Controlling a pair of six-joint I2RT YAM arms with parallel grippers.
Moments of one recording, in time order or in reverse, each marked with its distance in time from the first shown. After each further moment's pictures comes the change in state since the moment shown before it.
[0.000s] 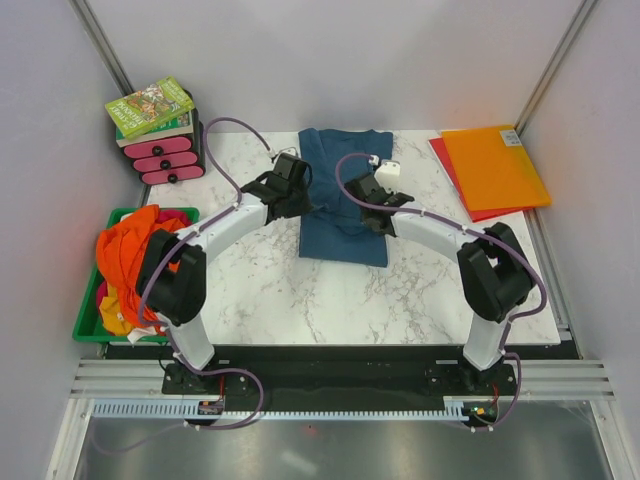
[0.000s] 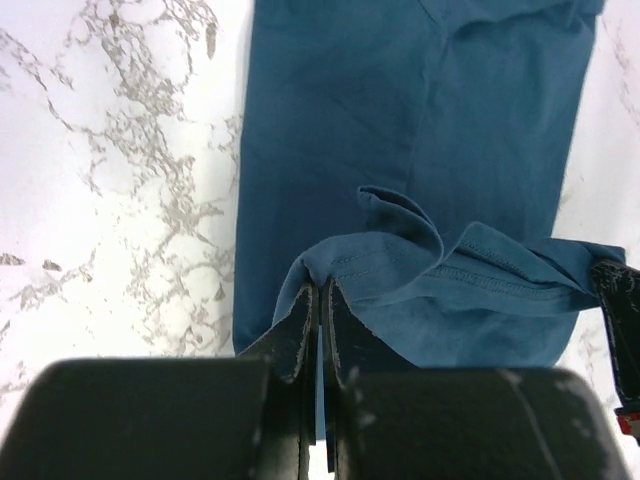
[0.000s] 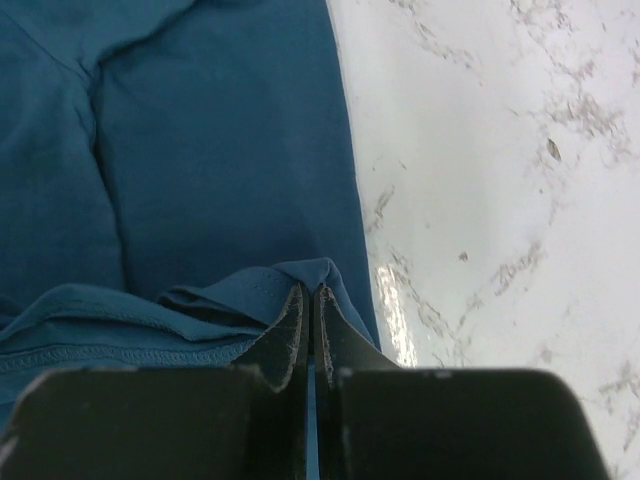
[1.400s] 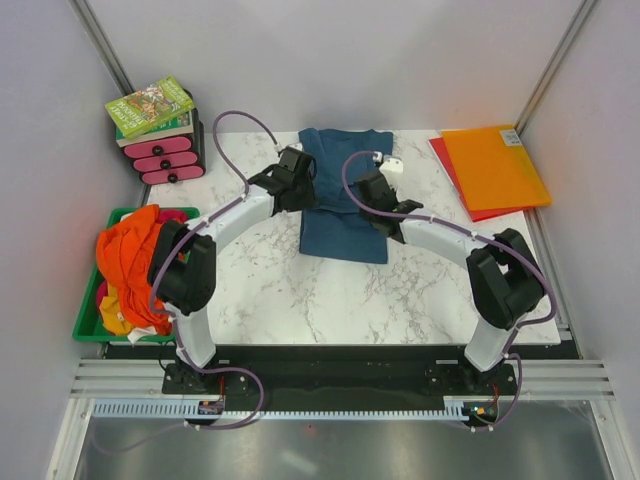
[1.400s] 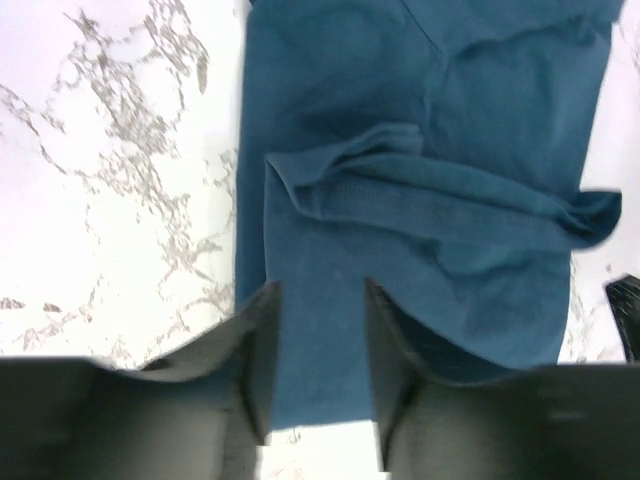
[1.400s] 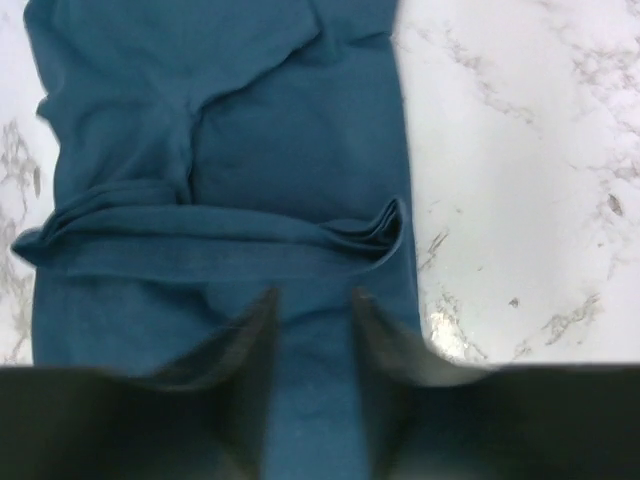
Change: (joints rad) left arm 0.018 0.132 0.139 -0.040 0.009 0.052; right arm -0.040 -0.048 -0.074 0.235 -0.102 -0.080
